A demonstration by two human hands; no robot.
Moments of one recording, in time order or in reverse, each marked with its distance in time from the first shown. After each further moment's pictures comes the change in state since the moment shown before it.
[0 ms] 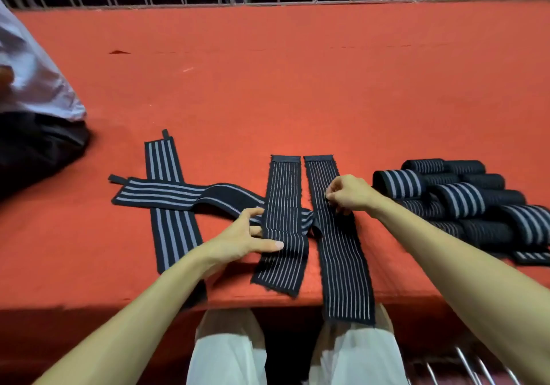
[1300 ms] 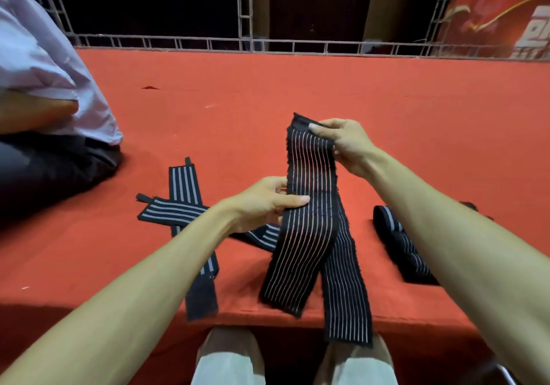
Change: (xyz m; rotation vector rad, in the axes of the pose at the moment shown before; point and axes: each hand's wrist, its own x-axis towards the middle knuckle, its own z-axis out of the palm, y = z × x) left_hand -0.012 0.113 -0.002 -0.064 -0.121 0.253; right_hand -0.023 -0.129 -0.090 0.844 0.121 -0.294
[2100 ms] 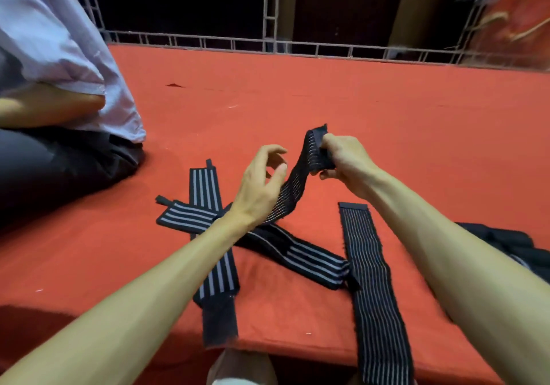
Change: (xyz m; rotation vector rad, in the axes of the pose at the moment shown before) left_hand 0.010 -0.006 -0.055 0.485 0.688 0.597; right_hand 0.010 -0.002 0.064 -0.085 -0.011 -0.005
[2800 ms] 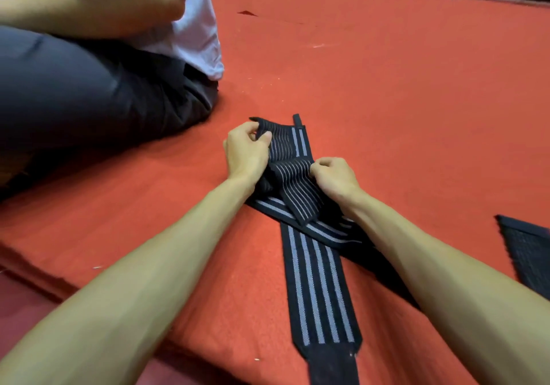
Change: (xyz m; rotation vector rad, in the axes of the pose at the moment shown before) left_hand 0.035 -0.210 -0.142 0.246 0.541 -0.586; right_hand 0.114 0.148 0.237 -0.397 -0.217 0.166
